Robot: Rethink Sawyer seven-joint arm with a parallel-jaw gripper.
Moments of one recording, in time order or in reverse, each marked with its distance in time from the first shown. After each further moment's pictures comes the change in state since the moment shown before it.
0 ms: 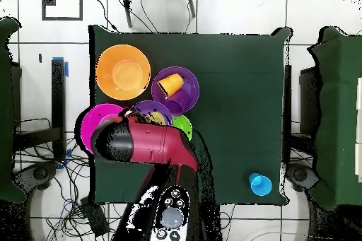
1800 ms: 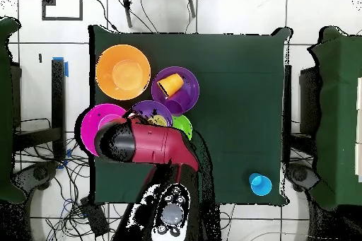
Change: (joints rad) arm 0.004 0.031 -0.018 0.002 0.000 0.000 0.000
